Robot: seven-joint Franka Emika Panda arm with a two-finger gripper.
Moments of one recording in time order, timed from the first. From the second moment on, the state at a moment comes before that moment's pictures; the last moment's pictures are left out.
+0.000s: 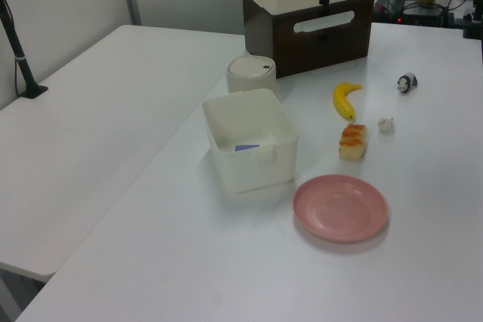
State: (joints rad) arm -0.21 0.22 0.16 -1.29 0.02 1.61 -0.01
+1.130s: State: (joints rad) arm -0.10 0.22 0.26 -1.47 -0.19 1.54 -0.11
